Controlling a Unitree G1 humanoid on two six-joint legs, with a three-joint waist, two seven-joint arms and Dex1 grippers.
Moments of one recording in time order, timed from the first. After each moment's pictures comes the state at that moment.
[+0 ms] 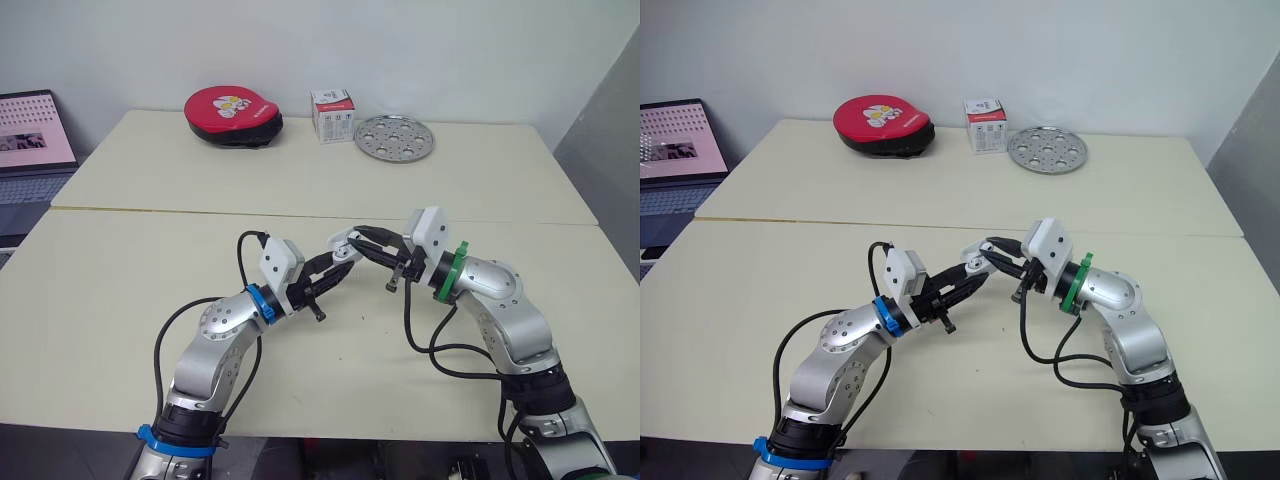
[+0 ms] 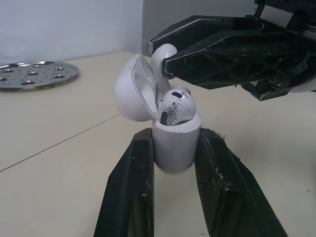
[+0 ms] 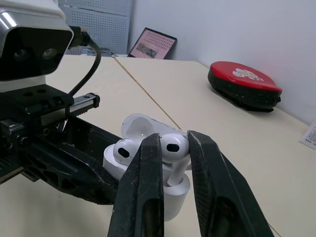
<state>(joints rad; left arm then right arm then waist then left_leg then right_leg) -0.25 0.31 -0.10 -0.21 -0.35 0.25 -0.73 -0.44 -0.35 0.16 -0.23 0.20 0.25 0.76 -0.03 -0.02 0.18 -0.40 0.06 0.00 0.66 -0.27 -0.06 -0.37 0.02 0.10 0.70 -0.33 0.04</state>
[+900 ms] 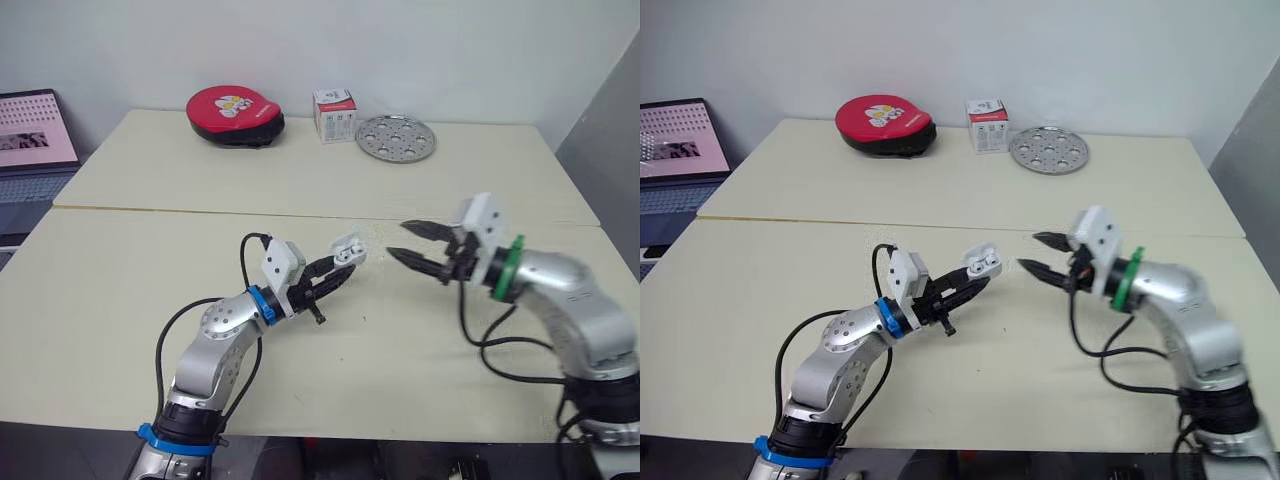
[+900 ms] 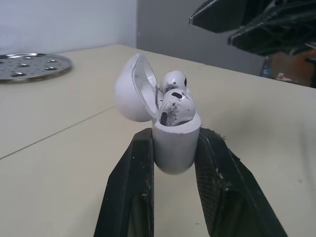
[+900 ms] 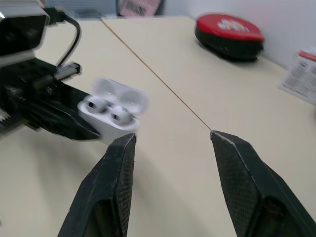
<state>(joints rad) -0.25 0.34 -0.12 -0.19 -0.39 0.29 -0.81 -0.43 -0.68 -0.07 -0.41 0.45 0.64 0.83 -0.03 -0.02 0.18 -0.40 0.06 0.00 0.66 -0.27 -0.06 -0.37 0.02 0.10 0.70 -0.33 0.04</state>
